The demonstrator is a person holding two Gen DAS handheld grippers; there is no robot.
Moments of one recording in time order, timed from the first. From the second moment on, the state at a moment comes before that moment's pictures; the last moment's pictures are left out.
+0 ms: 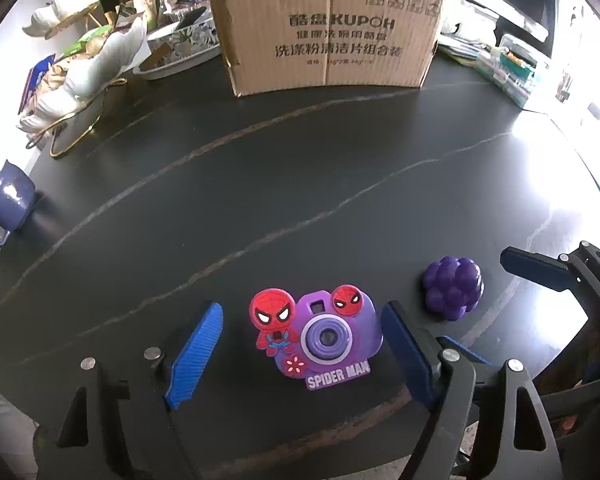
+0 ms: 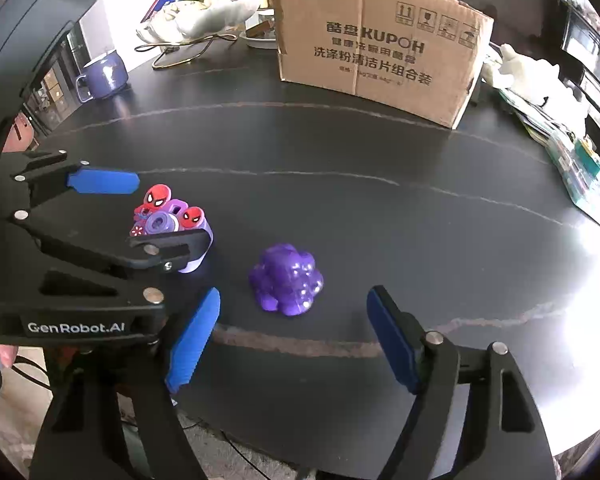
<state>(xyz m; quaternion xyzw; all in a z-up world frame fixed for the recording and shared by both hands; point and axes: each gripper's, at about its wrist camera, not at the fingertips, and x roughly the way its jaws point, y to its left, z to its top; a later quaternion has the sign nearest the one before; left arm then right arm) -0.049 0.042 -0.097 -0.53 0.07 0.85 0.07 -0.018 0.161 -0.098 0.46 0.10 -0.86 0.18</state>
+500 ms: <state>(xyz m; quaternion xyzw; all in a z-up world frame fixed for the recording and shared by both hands) -0.051 0.038 -0.108 -0.55 0.05 0.83 0.08 -0.026 0.160 -0.106 0.46 0.11 -0.86 0.18</state>
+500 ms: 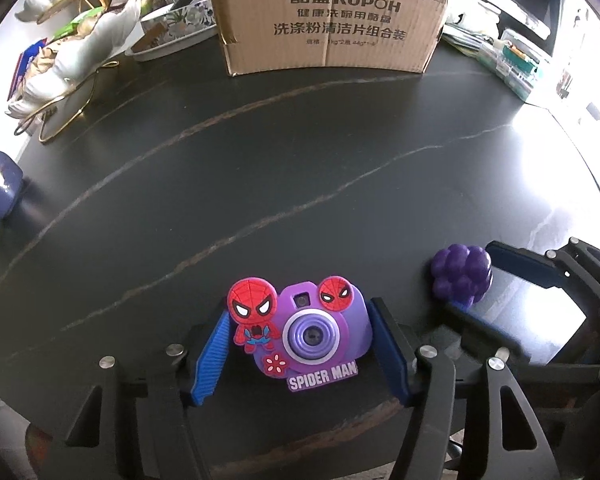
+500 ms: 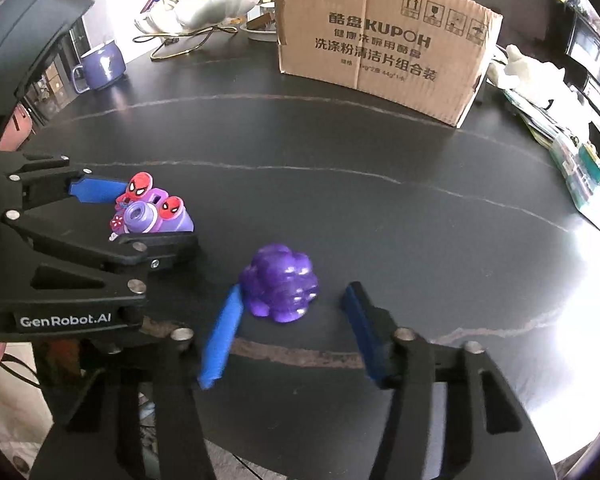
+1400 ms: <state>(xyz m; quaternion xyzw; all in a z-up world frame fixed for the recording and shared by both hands) -0.044 0.035 -0.036 -0.49 0.04 0.87 0.08 -0.025 0.192 -0.037 0.43 0.03 -0.89 0.17</state>
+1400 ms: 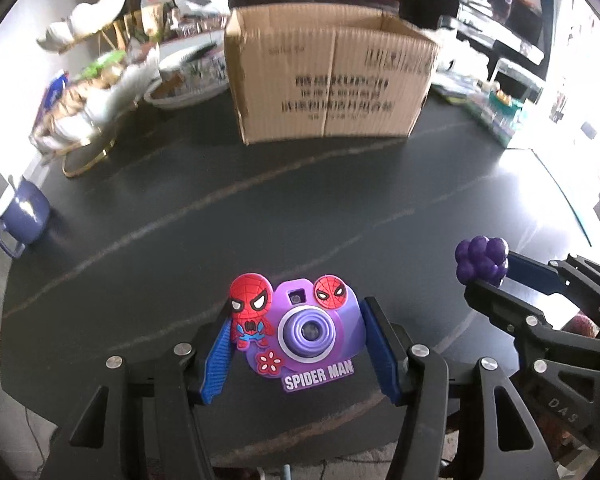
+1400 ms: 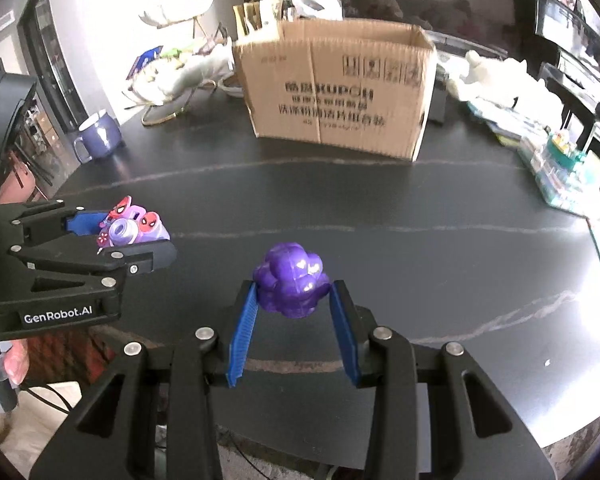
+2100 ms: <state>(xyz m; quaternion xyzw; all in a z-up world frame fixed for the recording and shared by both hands) -0.075 0.037 0.016 -0.45 0.03 0.89 0.09 -0.044 0.206 0.030 0.38 0.03 -0.91 0.17</state>
